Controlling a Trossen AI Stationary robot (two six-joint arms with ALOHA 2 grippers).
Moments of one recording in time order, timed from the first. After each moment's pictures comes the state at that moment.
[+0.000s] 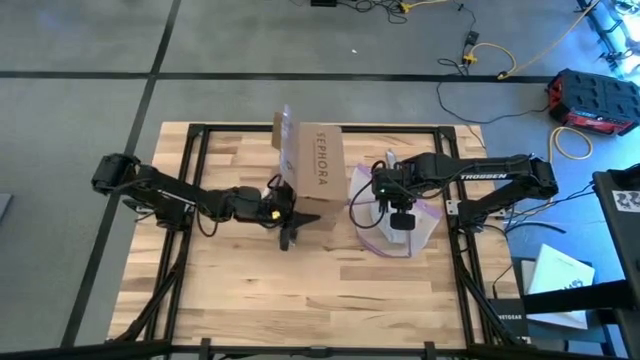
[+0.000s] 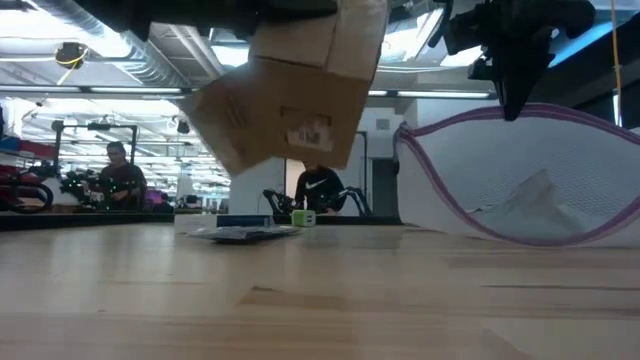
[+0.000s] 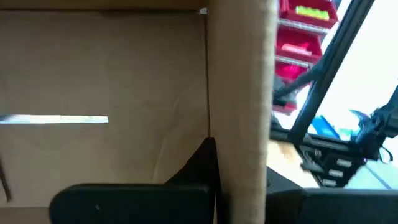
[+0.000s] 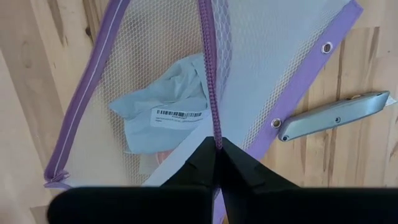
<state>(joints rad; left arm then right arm) -0.13 1.41 0.71 0.66 -0.16 -0.19 -0.04 1.38 1.20 -1.28 0.06 0.05</state>
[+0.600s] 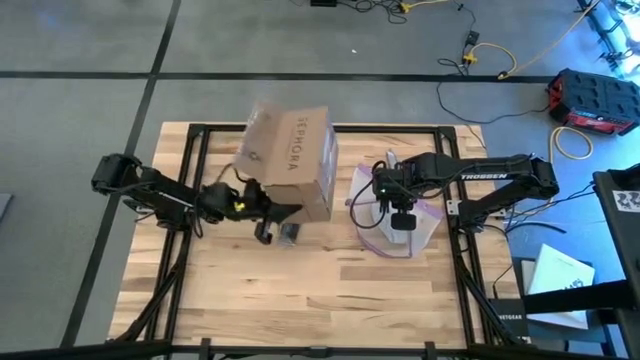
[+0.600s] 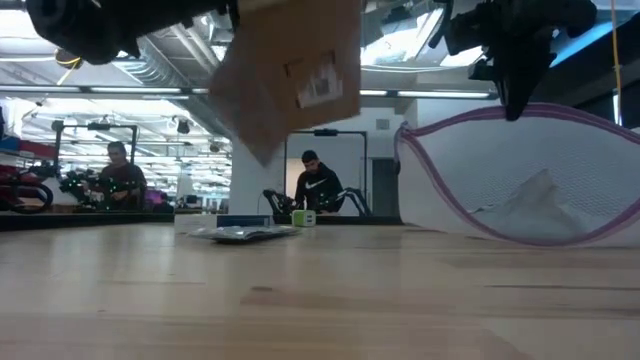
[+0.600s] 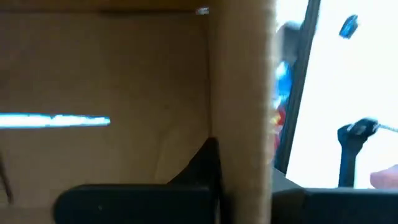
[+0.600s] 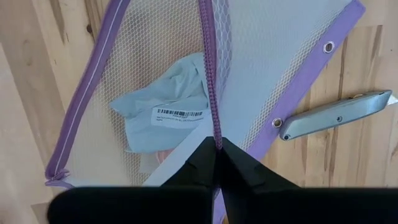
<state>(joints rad) -0.12 1.40 0.52 1.26 -0.10 -0.20 -0.04 1.38 1.20 -1.29 0.05 0.05</state>
